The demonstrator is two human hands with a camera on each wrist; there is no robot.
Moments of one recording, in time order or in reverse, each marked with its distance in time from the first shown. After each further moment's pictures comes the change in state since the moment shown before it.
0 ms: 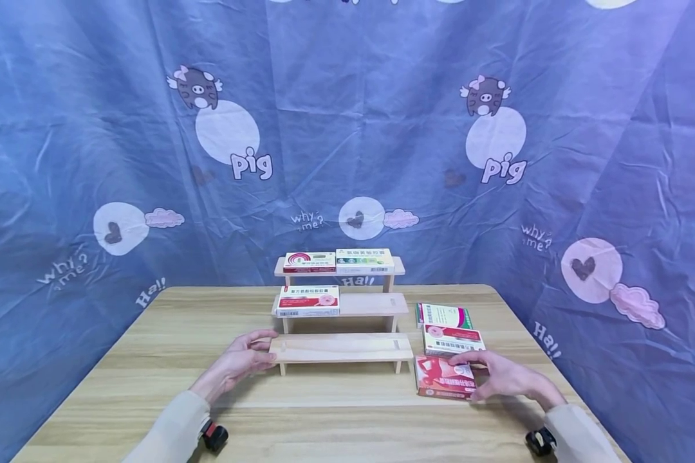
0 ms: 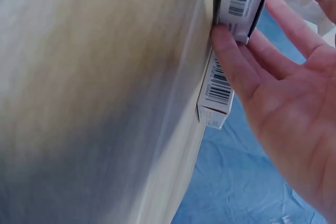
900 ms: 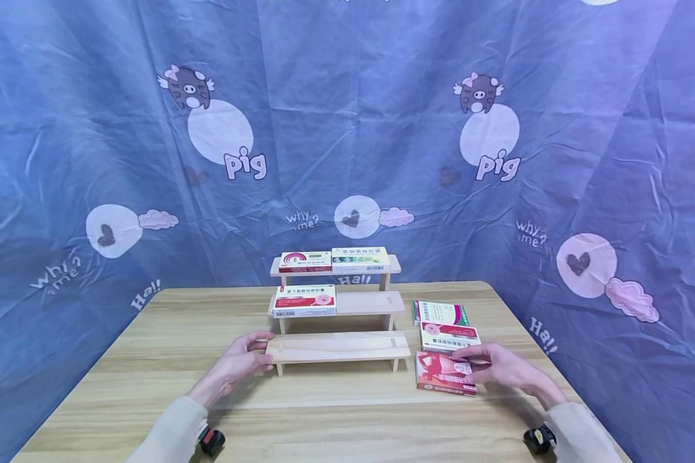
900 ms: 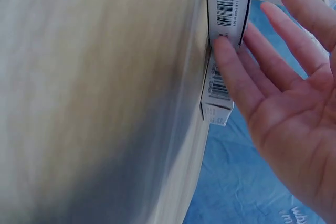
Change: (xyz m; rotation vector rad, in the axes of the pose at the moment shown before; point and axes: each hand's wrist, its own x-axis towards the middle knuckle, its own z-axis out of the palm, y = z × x) left_hand -0.001 0.001 0.013 0.120 0.107 -0.004; right_hand -0.002 0.006 -0.006 0.056 0.101 0.074
